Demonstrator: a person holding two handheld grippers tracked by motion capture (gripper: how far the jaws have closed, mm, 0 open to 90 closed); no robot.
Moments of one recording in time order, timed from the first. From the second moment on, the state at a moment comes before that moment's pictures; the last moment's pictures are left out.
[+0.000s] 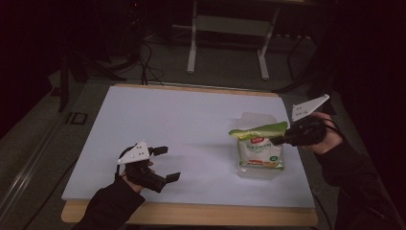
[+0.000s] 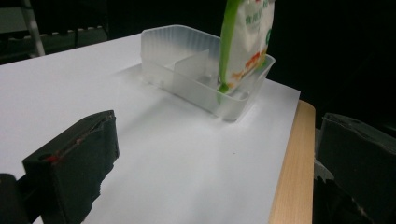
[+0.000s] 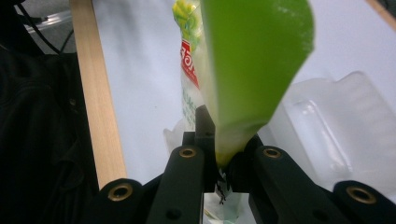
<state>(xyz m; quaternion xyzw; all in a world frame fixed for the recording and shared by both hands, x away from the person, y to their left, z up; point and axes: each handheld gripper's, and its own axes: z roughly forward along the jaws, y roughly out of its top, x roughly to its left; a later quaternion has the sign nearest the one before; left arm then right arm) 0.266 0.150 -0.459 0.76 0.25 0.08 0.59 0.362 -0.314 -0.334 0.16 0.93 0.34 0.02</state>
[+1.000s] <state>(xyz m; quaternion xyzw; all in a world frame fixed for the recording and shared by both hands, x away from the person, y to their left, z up) 0.268 0.154 -0.472 0.76 0.27 0.08 0.59 0.360 -0.353 -0.400 0.22 0.91 0.36 0.01</state>
